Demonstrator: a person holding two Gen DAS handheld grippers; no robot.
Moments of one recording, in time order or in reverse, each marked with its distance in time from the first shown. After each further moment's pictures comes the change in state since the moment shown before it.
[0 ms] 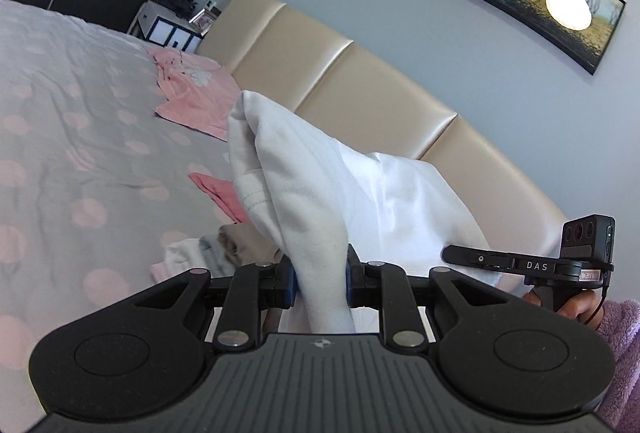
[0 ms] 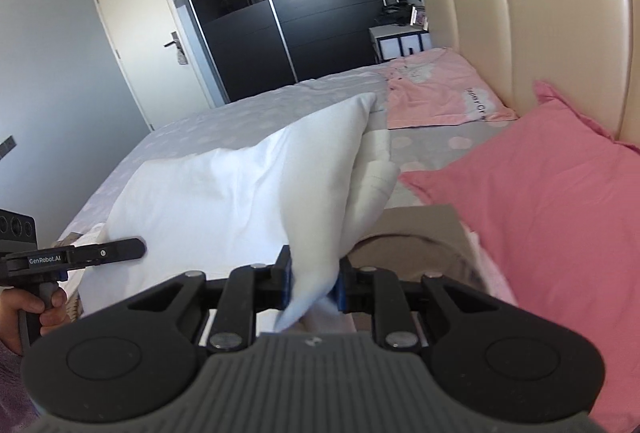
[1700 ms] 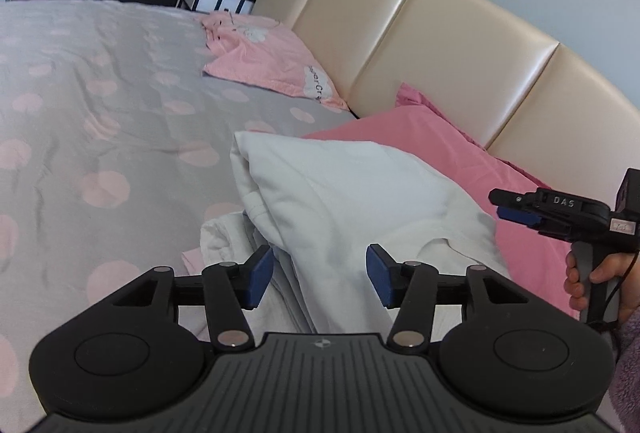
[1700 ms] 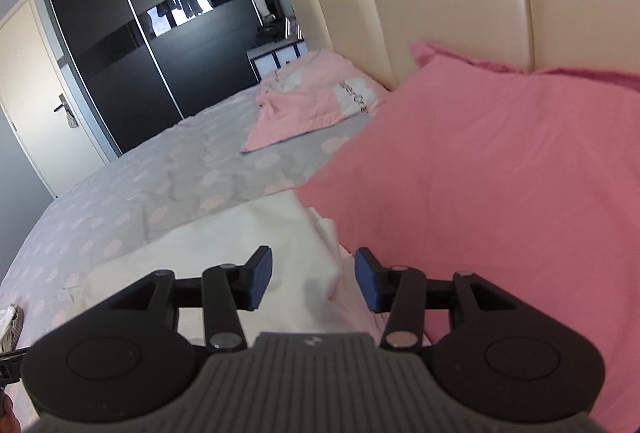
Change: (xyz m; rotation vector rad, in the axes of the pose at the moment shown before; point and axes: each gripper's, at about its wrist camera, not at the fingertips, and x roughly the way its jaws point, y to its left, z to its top) left arm 0.124 0.022 -0.038 0.106 0.078 0.281; right arm 0.111 -0.144 -0.024 0.220 -0.128 -0.243
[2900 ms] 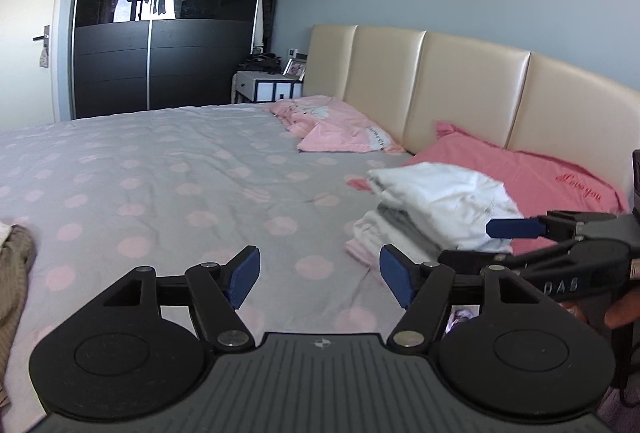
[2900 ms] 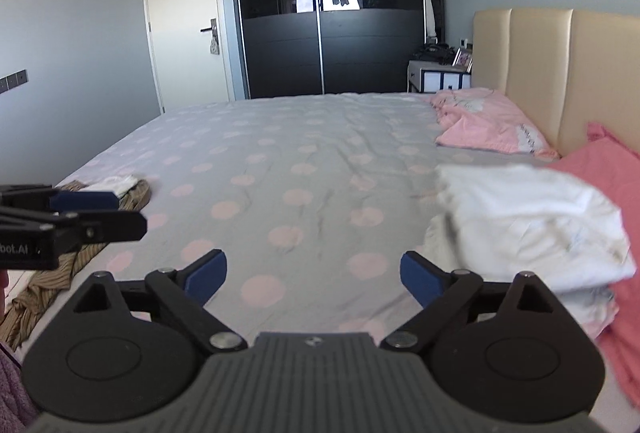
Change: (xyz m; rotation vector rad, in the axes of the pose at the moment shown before) left arm -0.286 0.052 -0.071 0.228 -0.162 0.239; right arm -0.163 0.330 -0.206 -0.406 -0.008 0.209
